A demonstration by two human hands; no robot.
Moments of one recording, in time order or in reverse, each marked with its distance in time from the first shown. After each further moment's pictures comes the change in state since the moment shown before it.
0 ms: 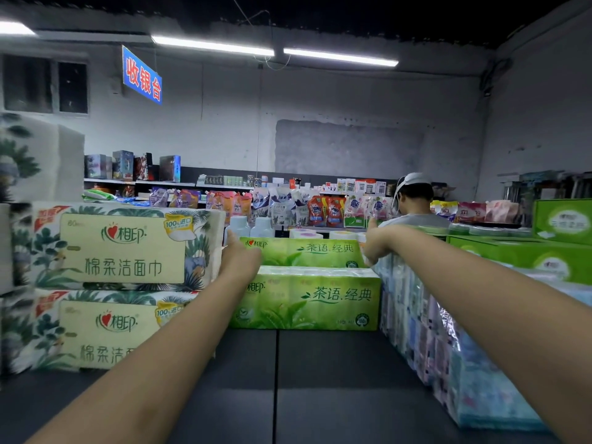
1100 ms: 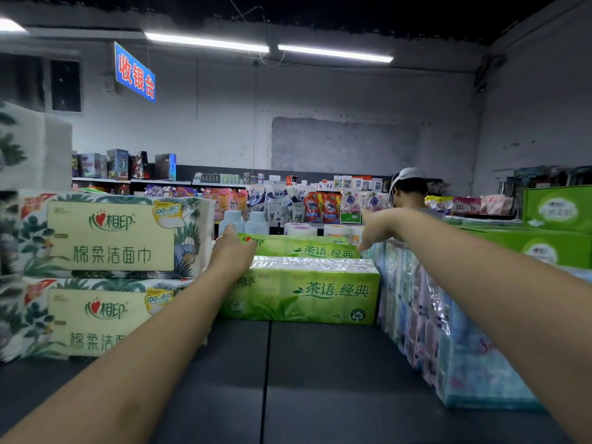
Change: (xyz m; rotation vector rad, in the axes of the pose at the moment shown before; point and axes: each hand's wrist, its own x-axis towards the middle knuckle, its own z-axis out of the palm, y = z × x) left_hand 0.003 -0.008 -0.002 0.174 -0.033 0.105; right_hand 0.006 0.020 -0.002 0.174 0.011 -0.045
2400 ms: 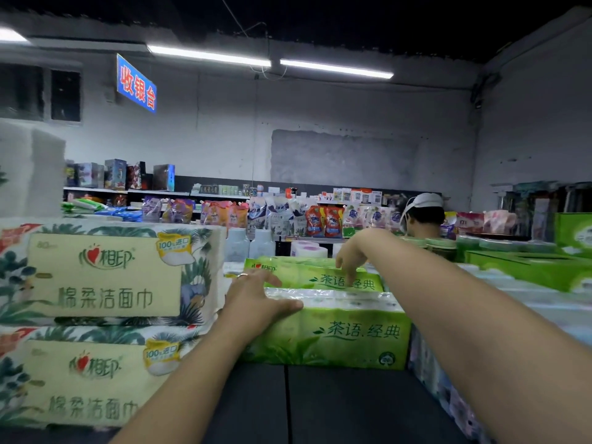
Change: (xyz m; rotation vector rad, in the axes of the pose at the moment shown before) left_hand -0.016 -0.010 0.002 0.160 -0.126 0.217; right_hand 0.123 -0.051 0.013 -0.536 -0.273 -0.076
